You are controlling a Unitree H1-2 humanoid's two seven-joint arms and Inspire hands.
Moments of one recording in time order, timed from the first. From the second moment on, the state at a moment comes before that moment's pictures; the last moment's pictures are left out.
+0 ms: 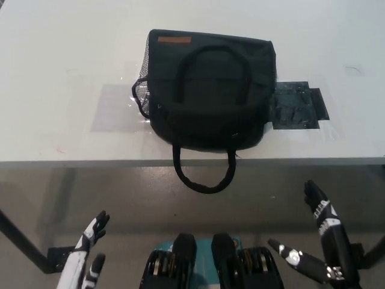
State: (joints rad) left_arm 0.29 0.12 0.00 -0.24 0.24 -0.33 -0.04; right_arm 0.12 -0.06 0.08 -0.07 -0.06 -0.35 0.02
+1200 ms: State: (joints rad) left_arm -0.71 0.25 -0.05 -0.22 0.63 0.11 -0.30; right_arm -0.68 -0.11 0.12 -0.09 -0.21 0.18 0.10
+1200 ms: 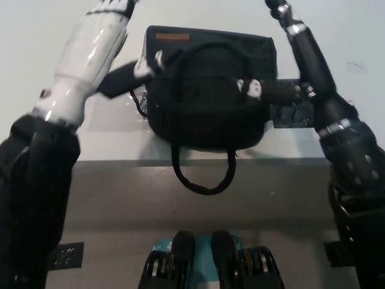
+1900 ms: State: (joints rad) left_arm -1.01 0.26 -0.30 0.56 0.70 0.14 -0.26; right_arm -0.92 -0.10 0.09 0.40 -0.24 0.20 0.07
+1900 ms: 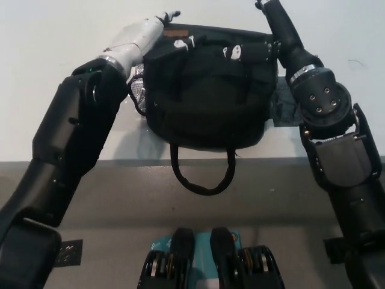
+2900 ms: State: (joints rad) left_arm -1.07 0.23 -0.52 0.77 0.81 0.14 -0.20; right_arm -1.00 -0.07 0.19 0.93 -0.28 0.05 -0.04
